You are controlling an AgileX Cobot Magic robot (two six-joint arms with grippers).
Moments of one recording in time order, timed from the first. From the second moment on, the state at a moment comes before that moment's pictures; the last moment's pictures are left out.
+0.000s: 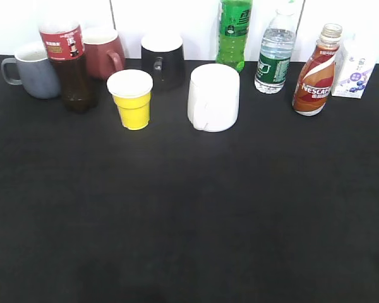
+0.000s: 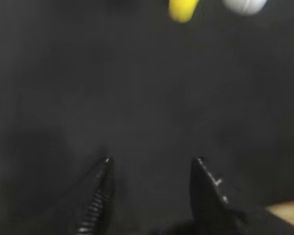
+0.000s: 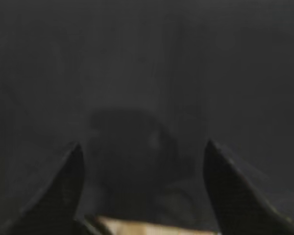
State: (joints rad) left arm -0.25 0.36 -0.71 -0.07 1.22 -0.02; right arm 0.20 0.25 -0.65 -0.06 1.21 0.01
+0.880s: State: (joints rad) left arm -0.25 0.36 -0.56 -0.01 1.09 -0.02; right arm 0.20 0.20 -0.50 -0.04 1.05 0.00
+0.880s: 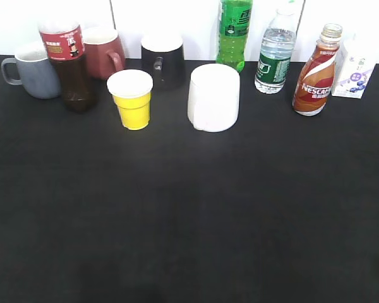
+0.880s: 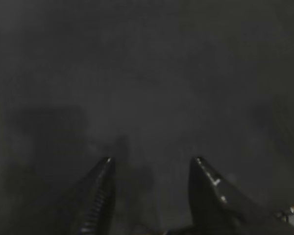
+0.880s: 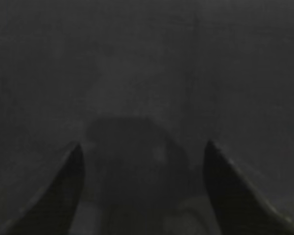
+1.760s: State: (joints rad) left arm -0.18 0.36 -0.56 -0.01 0.97 -0.02; right arm 0.20 0.20 -0.50 -0.04 1.05 0.00
